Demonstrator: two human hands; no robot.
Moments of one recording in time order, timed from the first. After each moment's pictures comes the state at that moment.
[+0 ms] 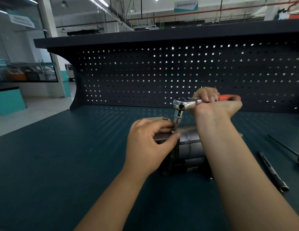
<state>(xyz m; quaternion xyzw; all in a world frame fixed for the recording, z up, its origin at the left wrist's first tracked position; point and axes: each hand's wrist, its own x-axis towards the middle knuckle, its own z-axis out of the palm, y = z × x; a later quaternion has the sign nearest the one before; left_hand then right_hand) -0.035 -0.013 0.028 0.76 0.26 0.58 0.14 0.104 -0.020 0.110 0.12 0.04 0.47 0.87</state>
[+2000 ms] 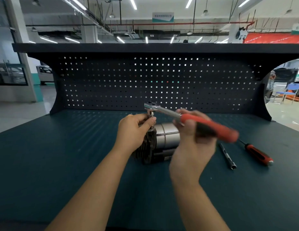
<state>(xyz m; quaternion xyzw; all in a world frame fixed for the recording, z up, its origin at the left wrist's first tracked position) -0.038 -0.003 0.045 0.78 0.30 0.49 0.23 0.030 -0.114 0.036 -0.19 -0.34 0.01 0.92</state>
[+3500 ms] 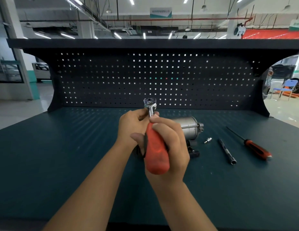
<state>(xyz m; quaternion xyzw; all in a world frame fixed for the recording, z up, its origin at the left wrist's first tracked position) -0.034 -0.010 0.054 0.76 0.31 0.47 0.31 -0.004 -0.112 0.024 -0.29 -0.54 -0.33 0.72</state>
